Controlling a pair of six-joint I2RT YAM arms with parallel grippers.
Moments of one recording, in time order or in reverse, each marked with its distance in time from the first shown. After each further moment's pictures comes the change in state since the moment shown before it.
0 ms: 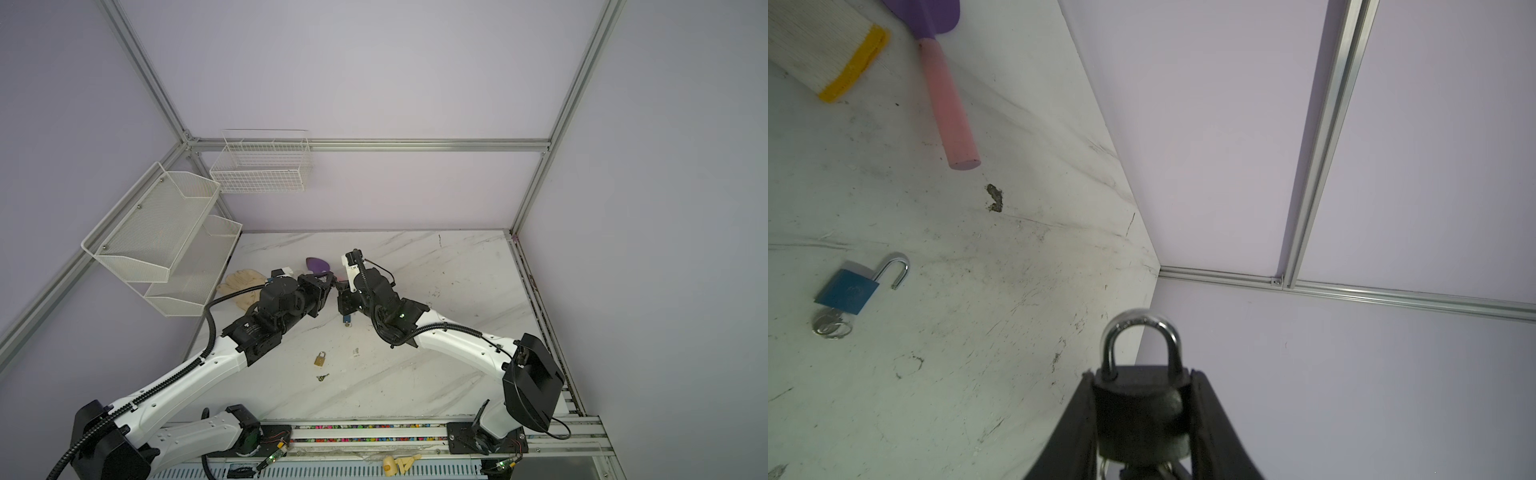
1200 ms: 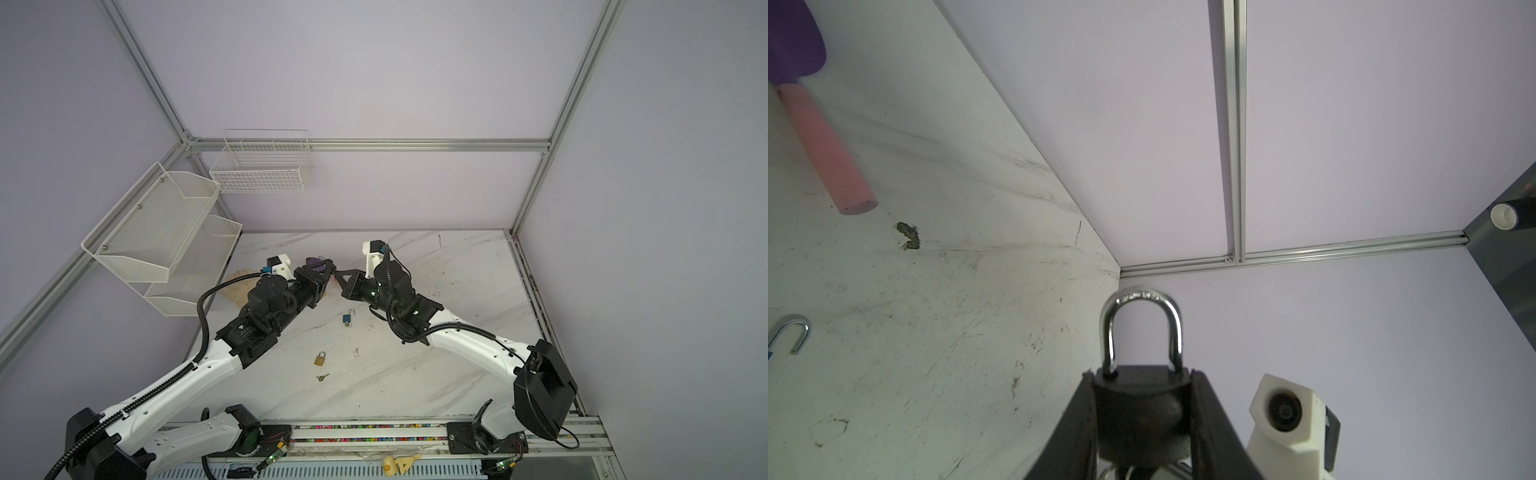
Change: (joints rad) left arm -0.006 -0.040 0.011 0.126 0.005 0.152; right arm -0.079 -0.073 -0.050 0.156 -0.204 0.504
